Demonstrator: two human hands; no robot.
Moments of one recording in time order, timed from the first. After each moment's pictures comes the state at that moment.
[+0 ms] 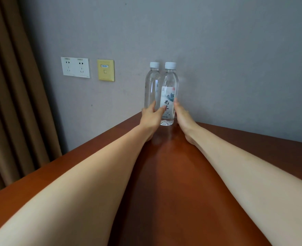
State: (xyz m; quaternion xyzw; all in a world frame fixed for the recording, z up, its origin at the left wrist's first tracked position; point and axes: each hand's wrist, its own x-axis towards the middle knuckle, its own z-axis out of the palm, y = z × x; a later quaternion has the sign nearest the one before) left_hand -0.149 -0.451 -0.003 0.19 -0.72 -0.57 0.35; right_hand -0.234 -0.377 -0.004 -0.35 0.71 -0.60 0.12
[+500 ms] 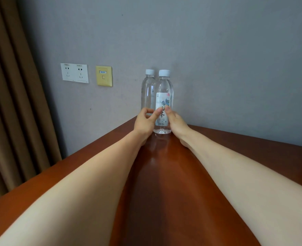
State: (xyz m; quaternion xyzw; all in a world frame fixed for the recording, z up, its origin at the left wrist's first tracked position) left_hand -0.132 -0.437 -0.002 0.20 -0.68 -0.59 0.38; right_hand -0.212 -0.361 0.003 -0.37 0.69 -0.60 0.15
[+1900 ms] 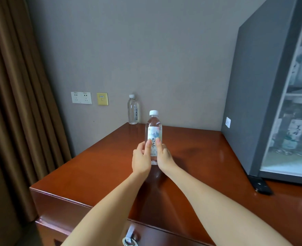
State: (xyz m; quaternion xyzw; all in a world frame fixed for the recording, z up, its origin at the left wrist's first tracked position) left_hand 0.060 -0.210 -0.011 0.23 -0.71 -0.54 0.39; right_hand -0.003 -0.154 -0.006 -0.27 0.76 -0.58 0.11
